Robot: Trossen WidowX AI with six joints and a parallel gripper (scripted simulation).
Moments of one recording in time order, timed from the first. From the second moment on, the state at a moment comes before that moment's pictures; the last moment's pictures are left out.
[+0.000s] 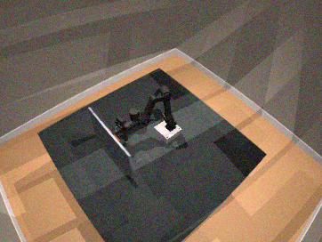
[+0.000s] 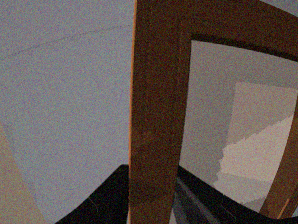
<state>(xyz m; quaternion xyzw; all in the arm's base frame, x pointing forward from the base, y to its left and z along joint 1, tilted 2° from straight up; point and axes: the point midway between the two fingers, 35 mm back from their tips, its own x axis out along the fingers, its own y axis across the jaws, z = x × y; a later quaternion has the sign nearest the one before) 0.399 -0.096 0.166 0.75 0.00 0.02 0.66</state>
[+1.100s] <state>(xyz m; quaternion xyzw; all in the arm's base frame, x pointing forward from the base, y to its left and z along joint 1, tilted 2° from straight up) 0.399 -0.096 0.169 0.75 0.00 0.01 0.66</state>
